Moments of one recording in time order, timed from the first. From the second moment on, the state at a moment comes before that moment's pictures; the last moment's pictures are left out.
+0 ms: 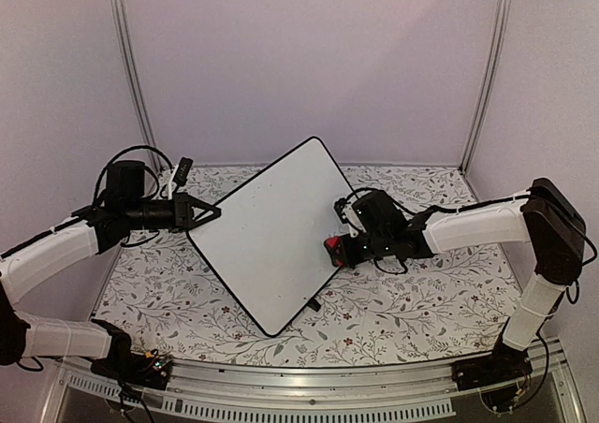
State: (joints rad) left arm -0.31 1.09 0.72 -0.10 0.72 -0.48; right arm 0.84 1.75 1.00 -0.05 0.03 0.39
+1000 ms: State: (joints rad) left arm -0.31 1.09 0.72 -0.10 0.72 -0.48; right arm 0.74 1.78 1.05 -0.01 -0.09 0.44
